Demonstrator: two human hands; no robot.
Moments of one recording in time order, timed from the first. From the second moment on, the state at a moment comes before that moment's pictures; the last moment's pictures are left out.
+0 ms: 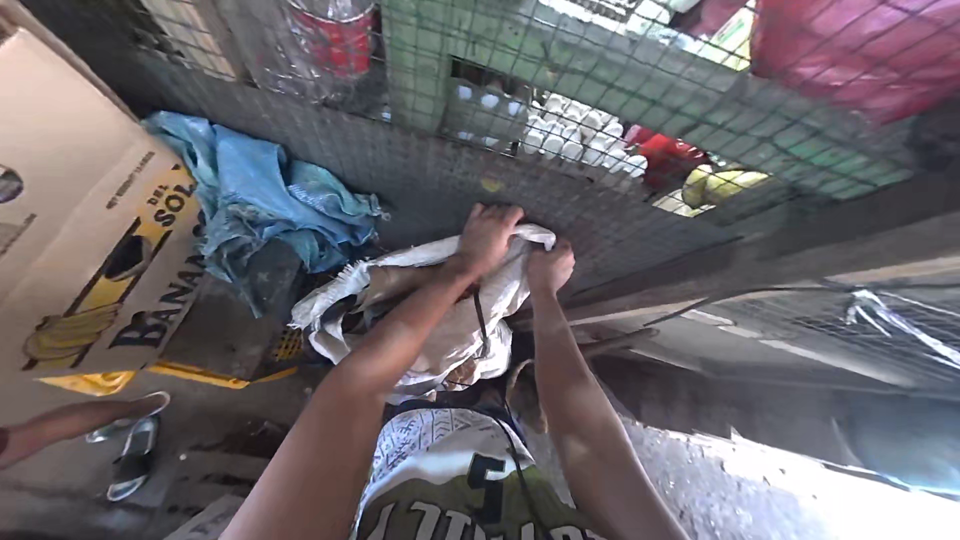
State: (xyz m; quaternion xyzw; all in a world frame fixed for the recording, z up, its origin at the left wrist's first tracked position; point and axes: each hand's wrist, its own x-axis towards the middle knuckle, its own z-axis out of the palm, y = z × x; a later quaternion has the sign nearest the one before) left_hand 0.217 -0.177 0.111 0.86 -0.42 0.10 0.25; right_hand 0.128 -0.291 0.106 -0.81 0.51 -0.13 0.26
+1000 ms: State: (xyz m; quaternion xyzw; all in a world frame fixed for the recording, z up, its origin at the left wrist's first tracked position) left_hand 0.191 -0.185 0.067 0.89 -0.41 0.07 0.21; right_hand 0.104 -0.282 0.070 -0.91 0.26 -0.23 0.23
